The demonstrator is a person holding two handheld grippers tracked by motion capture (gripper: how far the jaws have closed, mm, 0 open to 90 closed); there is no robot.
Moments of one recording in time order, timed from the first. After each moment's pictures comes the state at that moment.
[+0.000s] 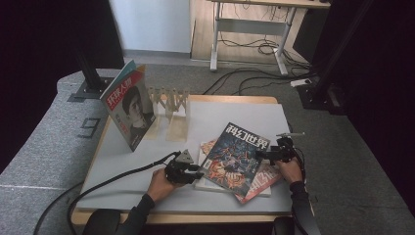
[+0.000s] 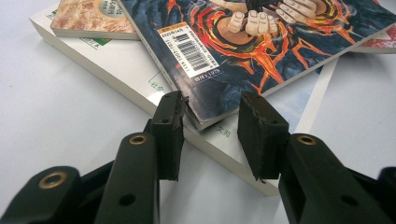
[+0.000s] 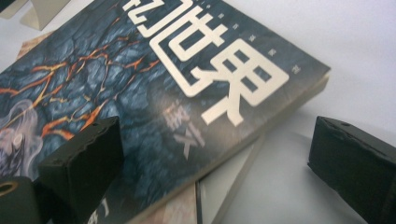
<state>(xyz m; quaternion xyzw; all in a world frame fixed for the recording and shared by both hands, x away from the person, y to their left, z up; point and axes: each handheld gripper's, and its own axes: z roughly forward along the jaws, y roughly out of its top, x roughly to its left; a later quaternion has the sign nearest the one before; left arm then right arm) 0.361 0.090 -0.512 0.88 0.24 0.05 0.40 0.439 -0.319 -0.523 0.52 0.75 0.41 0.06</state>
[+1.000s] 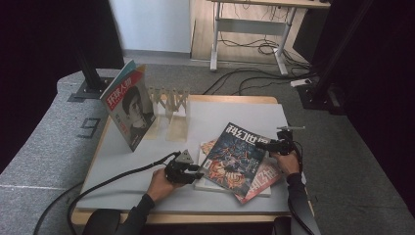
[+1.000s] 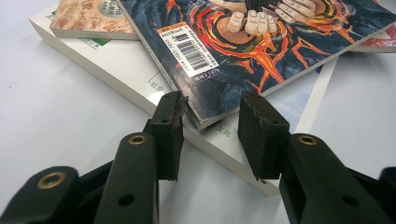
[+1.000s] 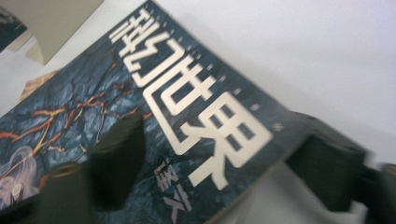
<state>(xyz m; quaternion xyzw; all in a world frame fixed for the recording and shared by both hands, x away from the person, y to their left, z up) 0.360 0.090 -0.513 0.88 0.24 0.05 0.40 0.458 -0.319 -0.512 0.53 0.73 0.43 0.08</state>
